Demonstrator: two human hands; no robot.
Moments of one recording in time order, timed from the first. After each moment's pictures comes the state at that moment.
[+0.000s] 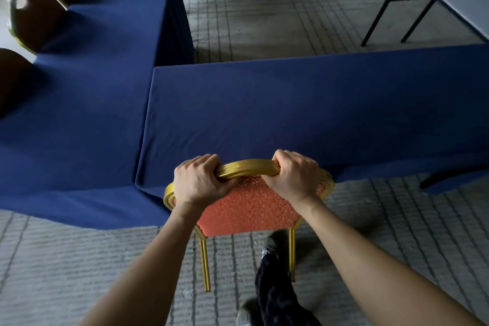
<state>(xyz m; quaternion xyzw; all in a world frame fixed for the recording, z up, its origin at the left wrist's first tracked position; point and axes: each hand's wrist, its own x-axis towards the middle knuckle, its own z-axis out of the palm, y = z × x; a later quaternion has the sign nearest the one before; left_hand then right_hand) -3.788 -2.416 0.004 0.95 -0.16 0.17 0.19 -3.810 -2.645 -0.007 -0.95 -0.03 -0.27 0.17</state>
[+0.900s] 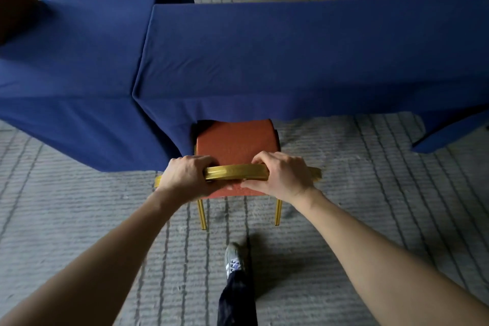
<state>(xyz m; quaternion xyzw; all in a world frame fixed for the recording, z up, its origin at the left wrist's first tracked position) -4.057 -2.387 -0.084 0.97 -0.18 0.00 0.16 -4.084 -2.647 -0.096 -0.95 -0.18 -0.16 0.18</state>
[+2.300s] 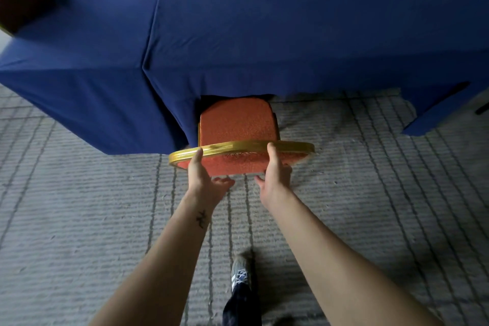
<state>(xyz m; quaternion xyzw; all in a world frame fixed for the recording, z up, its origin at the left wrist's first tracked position) -4.208 -2.429 -0.084 0.32 0.48 -0.15 0.81 -4.229 -2.560 -0.087 -0.44 0.47 0.01 0.76</state>
